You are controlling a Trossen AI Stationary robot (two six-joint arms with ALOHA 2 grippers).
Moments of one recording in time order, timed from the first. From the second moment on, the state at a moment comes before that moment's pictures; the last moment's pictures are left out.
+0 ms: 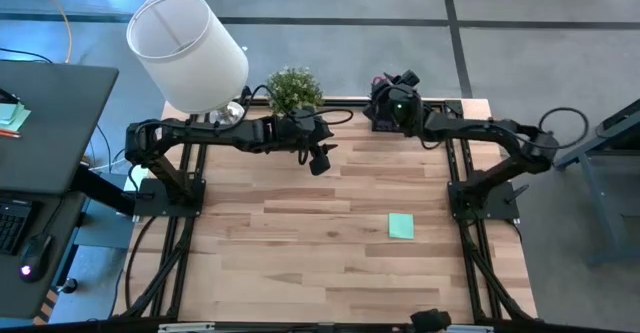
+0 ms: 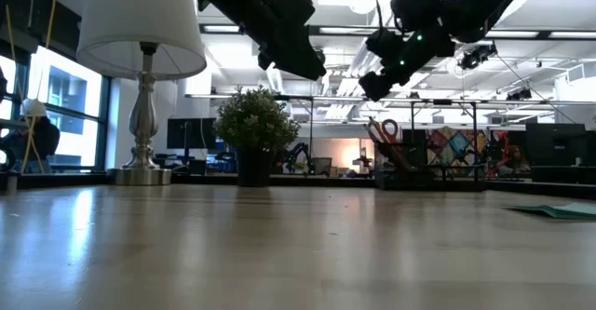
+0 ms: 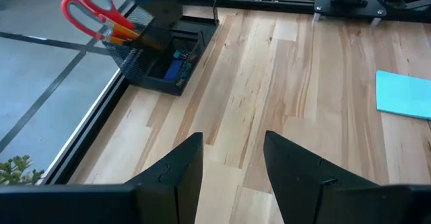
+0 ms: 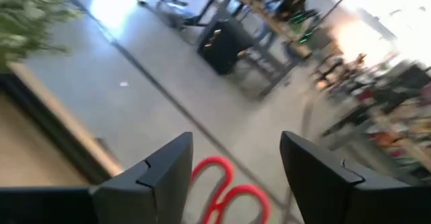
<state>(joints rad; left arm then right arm) 0.32 1.64 1.21 -0.16 -0.14 0.05 -0.55 1.45 0.82 0.36 0.65 -0.45</state>
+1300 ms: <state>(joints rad) 0.32 1.64 1.21 -0.18 -0.14 0.05 -0.71 1.45 0.68 0.36 0.32 -0.24</state>
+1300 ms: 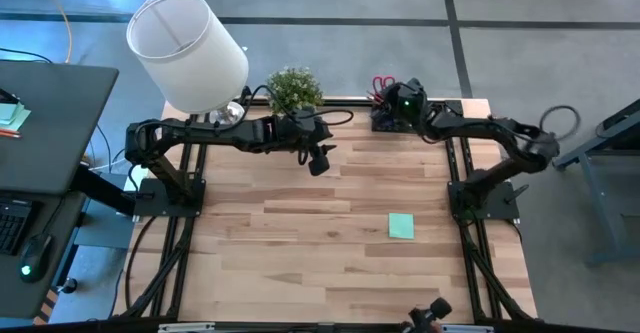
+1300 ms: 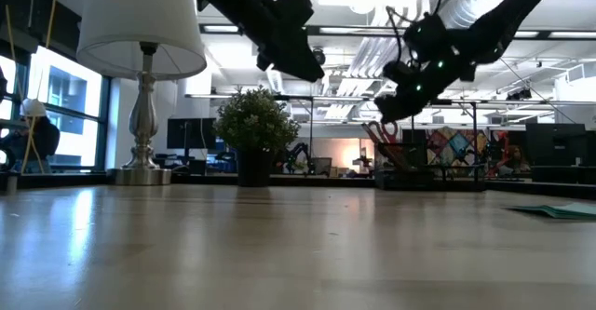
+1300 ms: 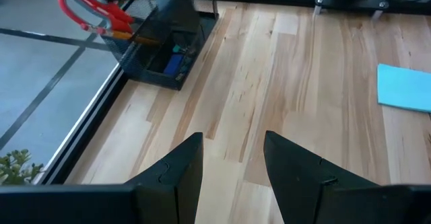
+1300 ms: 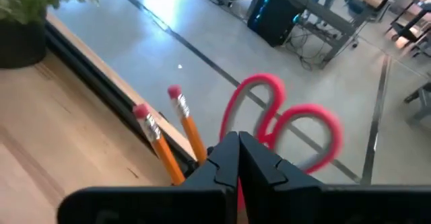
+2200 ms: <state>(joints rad) 0.32 1.64 1.21 -0.19 -0.12 0.02 -0.71 1.48 0.68 -0.35 0.21 0.31</state>
